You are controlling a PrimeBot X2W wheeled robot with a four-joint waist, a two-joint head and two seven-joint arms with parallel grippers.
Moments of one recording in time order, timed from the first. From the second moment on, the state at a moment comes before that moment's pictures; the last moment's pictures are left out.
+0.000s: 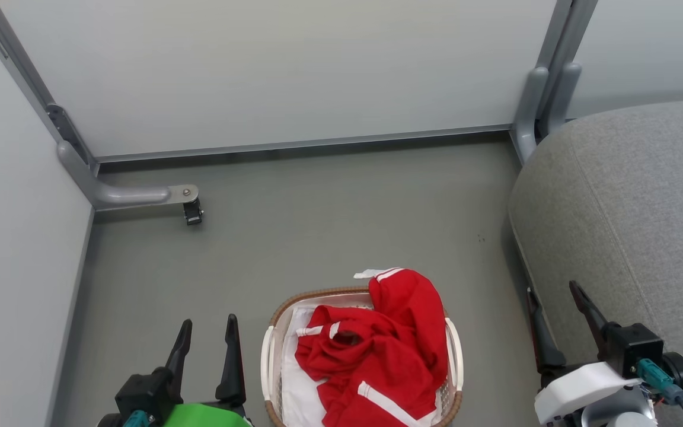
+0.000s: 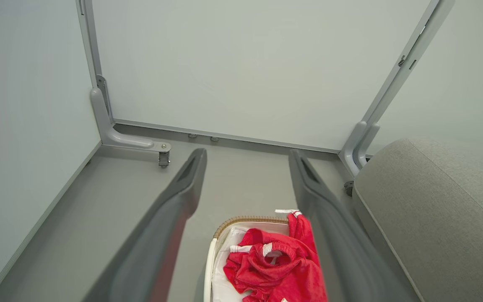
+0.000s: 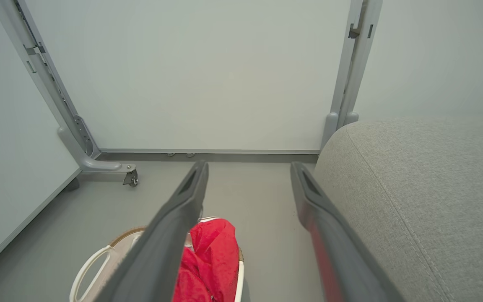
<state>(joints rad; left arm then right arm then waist) 0.06 0.05 -0.21 0.19 -0.36 -0.01 -0.25 -0.01 -0.05 0.02 0.20 0.13 0.13 -0.25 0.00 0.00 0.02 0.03</state>
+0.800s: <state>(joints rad) 0.06 0.05 -0.22 0.20 -0.32 0.00 -0.26 -0.01 -0.05 0.02 0.20 0.09 0.13 -0.26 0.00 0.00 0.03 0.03</state>
